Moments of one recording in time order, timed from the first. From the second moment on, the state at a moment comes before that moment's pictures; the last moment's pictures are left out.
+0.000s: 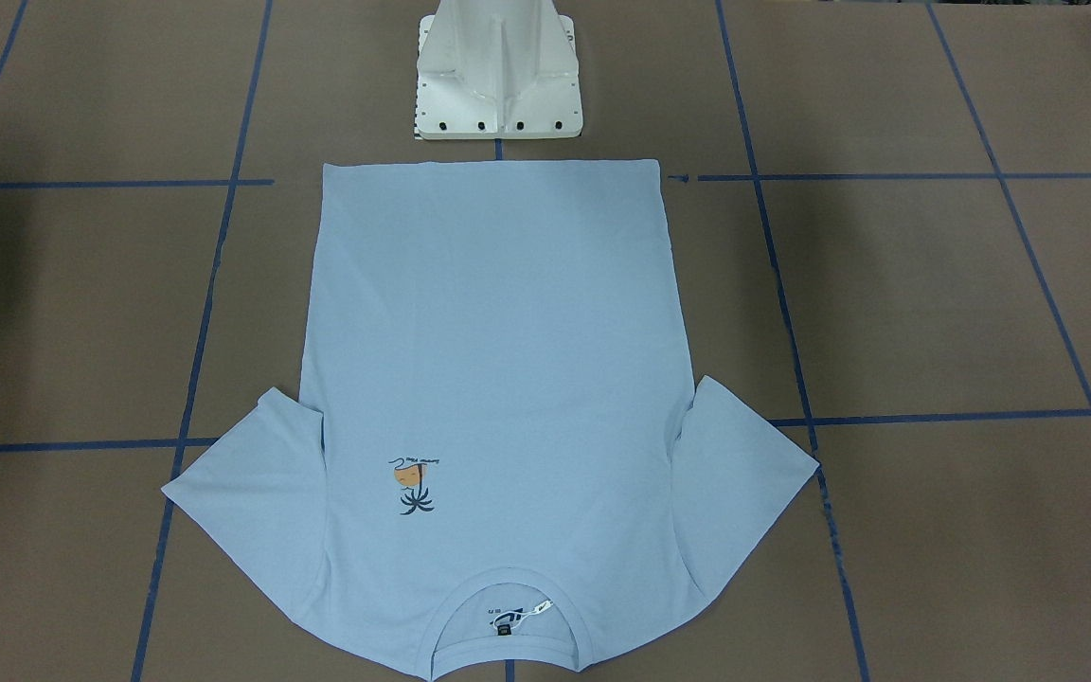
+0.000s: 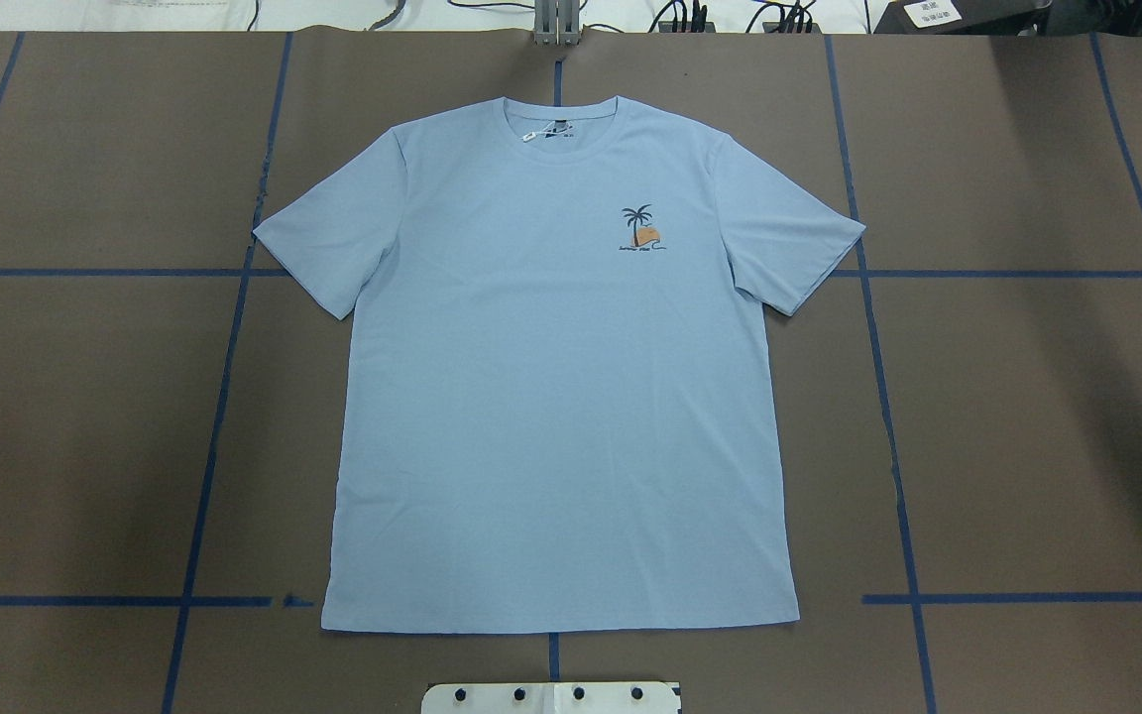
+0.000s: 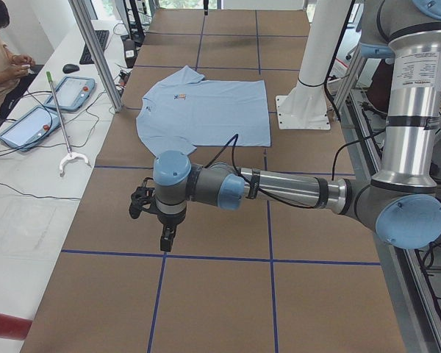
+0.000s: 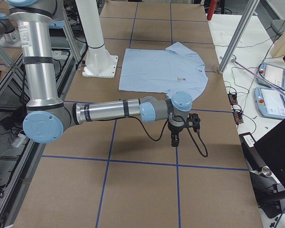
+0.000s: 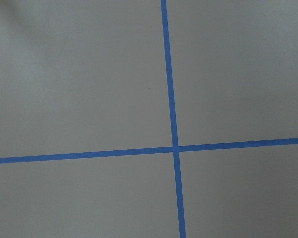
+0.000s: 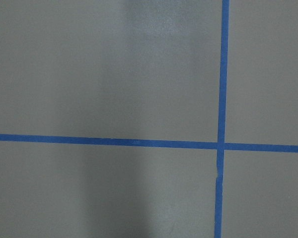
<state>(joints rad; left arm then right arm) -1.58 -1.60 -1.66 -1.66 -2.31 -0.07 1.43 -1.49 1.62 -1.52 2.34 0.21</state>
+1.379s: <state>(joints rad) -1.57 -1.57 -1.71 -1.67 -2.37 -0.08 1.11 -1.28 1.43 -1.04 2.25 0.74</state>
